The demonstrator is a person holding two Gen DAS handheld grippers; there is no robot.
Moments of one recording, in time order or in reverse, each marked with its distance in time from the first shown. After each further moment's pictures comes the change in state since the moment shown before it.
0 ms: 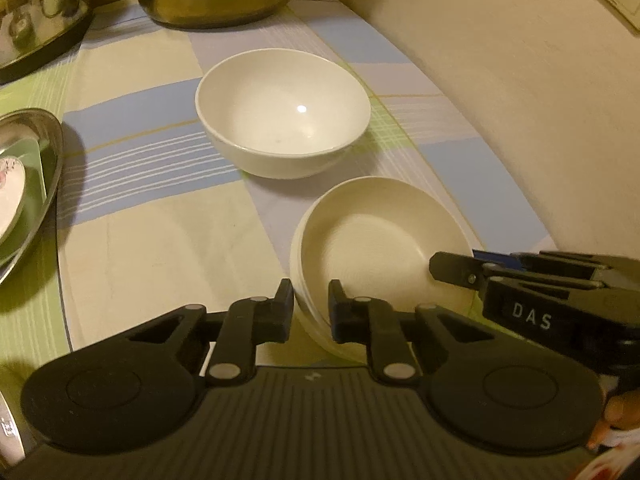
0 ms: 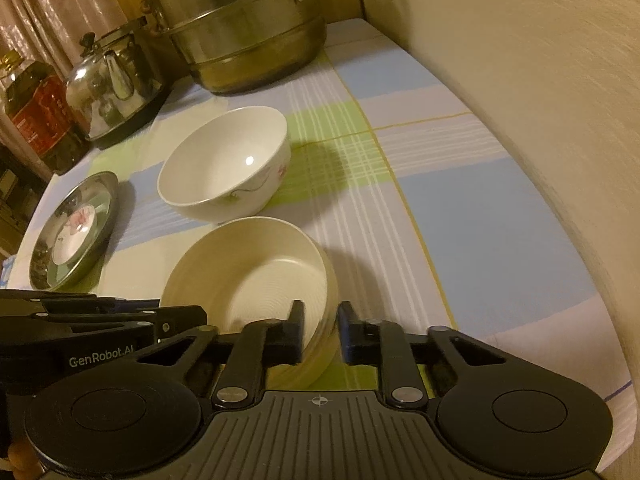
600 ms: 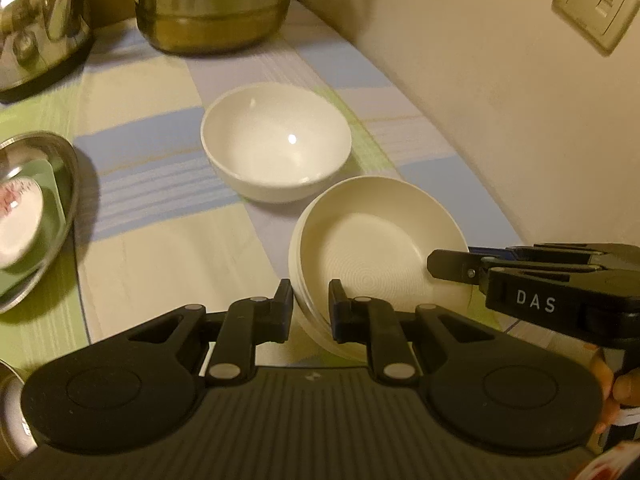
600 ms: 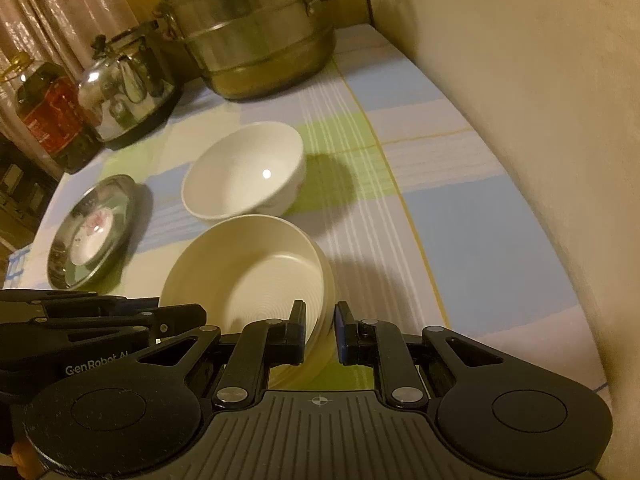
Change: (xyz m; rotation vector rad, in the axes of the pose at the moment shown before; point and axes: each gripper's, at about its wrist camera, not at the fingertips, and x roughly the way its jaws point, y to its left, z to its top) left arm -0.039 -0.002 0.006 0.009 -0.048 -0.025; right arm -0.030 0.012 0.016 -0.015 0.016 0.015
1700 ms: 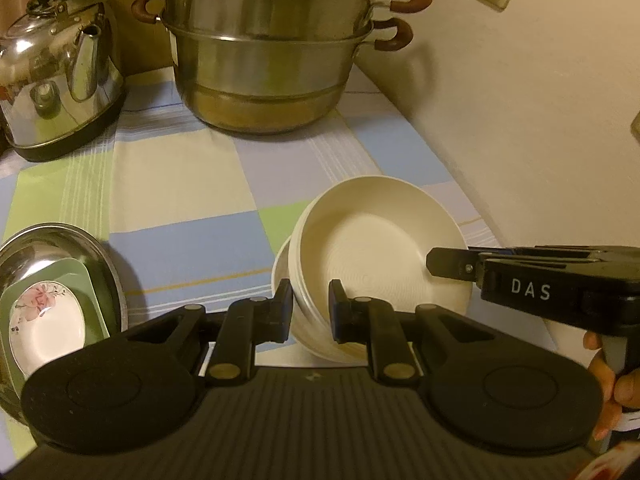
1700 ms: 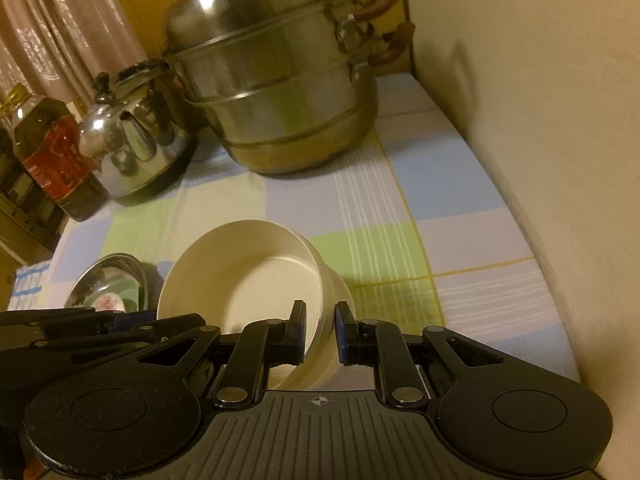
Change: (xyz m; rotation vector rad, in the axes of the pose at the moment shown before) left arm 0.016 0.045 0.094 -0.066 -0.076 0.073; right arm 0.053 0.030 0.119 -0.039 -0.031 0.039
